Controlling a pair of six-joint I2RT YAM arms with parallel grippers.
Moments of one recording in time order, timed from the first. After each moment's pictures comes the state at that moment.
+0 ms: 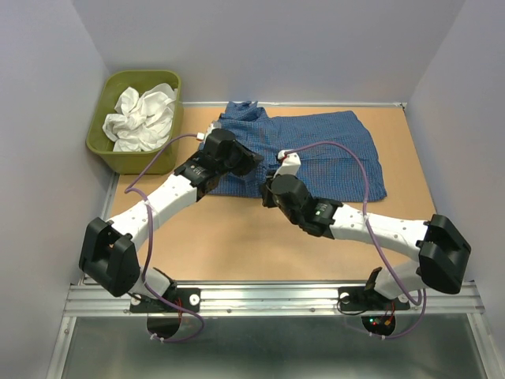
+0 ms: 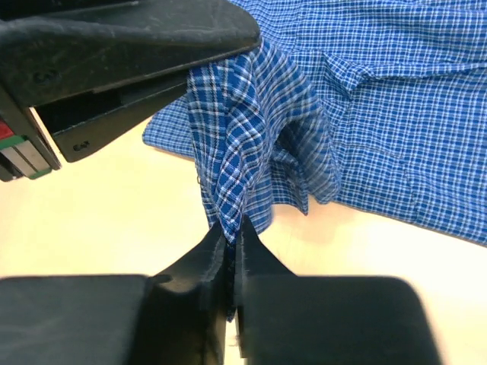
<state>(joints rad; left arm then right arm) -0.62 1.41 1.13 -0.22 -0.02 -1.31 1.00 1.41 0.95 0.04 0.54 0.59</state>
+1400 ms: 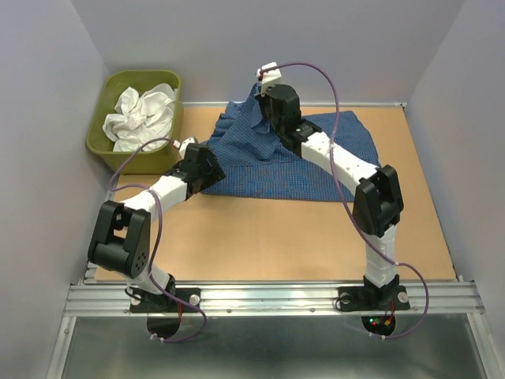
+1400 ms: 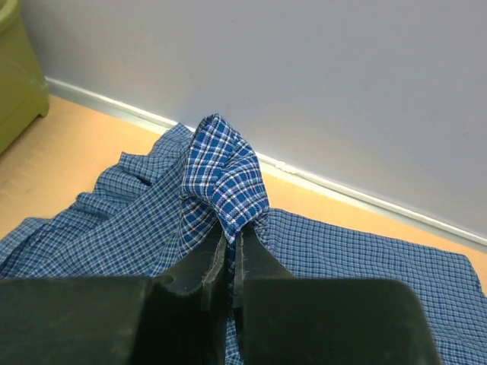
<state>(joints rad) -0.35 1.52 0.91 -0.18 -0.15 -0.74 0.62 2.02 1.83 0.08 0.38 -0.14</state>
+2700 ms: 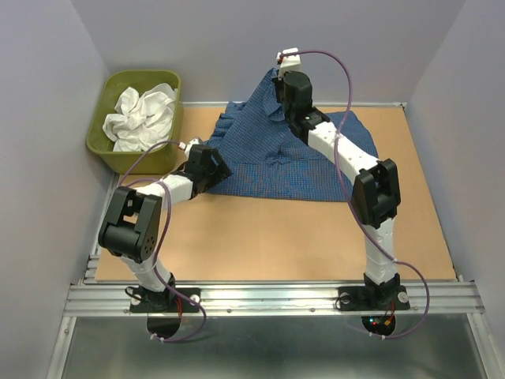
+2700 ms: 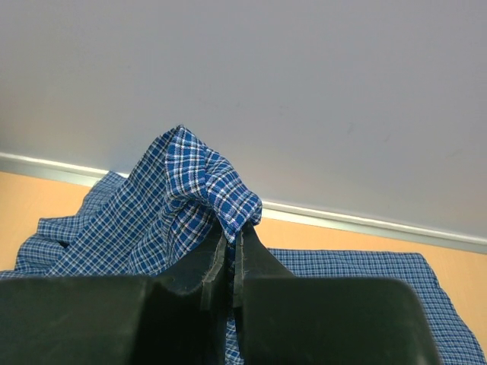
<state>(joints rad) -0.33 1.67 0.90 0.00 -0.06 -0.80 0.51 2.11 1.95 0.12 0.45 -0.12</state>
